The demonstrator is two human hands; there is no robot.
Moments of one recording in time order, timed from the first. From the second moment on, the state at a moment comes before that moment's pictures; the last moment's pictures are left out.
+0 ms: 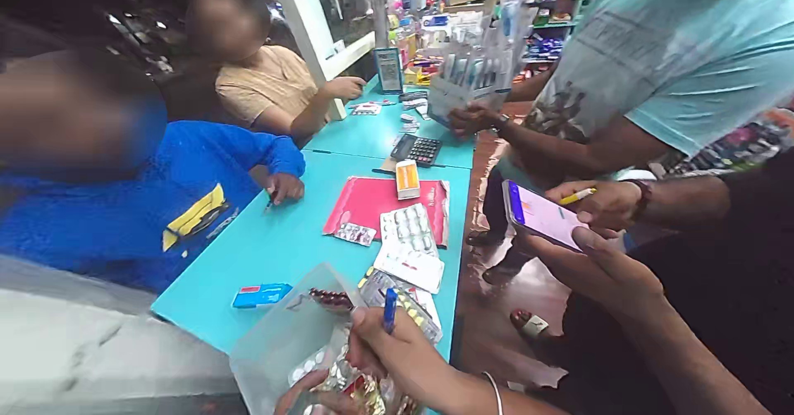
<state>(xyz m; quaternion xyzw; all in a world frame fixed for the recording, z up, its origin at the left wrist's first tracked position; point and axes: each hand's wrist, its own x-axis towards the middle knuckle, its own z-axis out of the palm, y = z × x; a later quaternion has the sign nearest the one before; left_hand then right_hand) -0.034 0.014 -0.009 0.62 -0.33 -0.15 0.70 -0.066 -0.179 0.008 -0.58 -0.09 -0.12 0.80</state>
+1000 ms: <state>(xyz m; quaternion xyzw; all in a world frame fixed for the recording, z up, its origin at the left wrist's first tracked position) 0.040 0.000 0.020 0.93 -0.33 -0.09 0.10 -0.089 -0.227 0.009 -0.77 0.04 -0.46 0.45</state>
